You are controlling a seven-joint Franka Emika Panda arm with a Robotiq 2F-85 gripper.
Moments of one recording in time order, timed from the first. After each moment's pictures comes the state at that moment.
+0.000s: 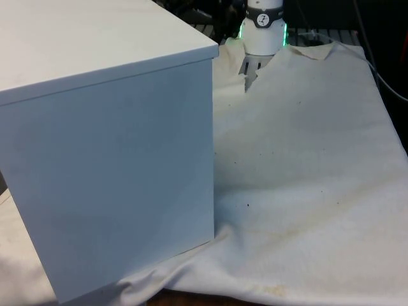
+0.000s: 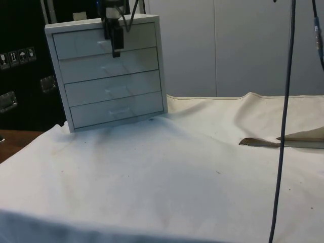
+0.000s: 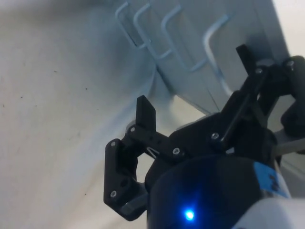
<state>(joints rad) 0.66 0.30 -0.79 -1.95 -0.28 2.55 -0.55</state>
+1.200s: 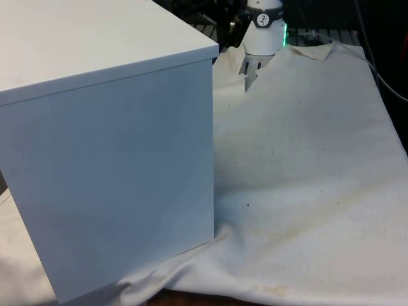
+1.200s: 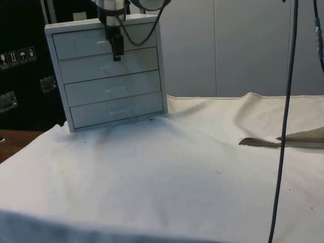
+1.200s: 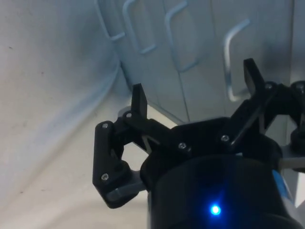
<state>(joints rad) 0.68 0.30 -0.79 -2.00 -0.56 2.58 -0.26</state>
